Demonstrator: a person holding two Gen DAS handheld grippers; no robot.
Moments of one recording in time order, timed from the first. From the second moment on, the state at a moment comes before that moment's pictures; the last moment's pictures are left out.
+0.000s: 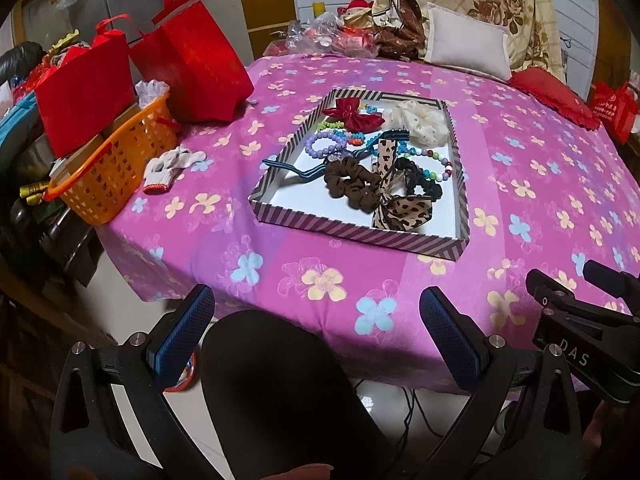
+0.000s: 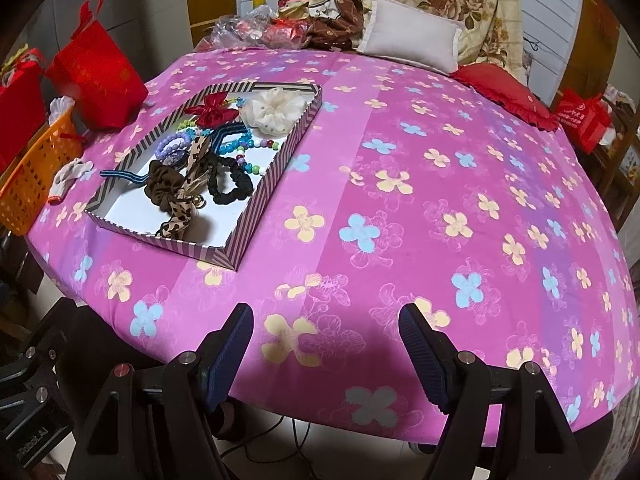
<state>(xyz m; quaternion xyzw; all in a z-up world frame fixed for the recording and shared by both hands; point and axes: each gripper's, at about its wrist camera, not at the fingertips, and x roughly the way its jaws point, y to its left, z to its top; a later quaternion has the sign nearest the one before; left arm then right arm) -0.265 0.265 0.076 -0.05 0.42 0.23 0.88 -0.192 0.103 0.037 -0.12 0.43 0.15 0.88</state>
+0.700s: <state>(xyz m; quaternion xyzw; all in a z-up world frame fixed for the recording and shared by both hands) -0.261 0.271 0.067 -0.06 0.43 0.23 0.87 -0.195 0.108 0.030 -0.13 0.44 0.17 0.88</state>
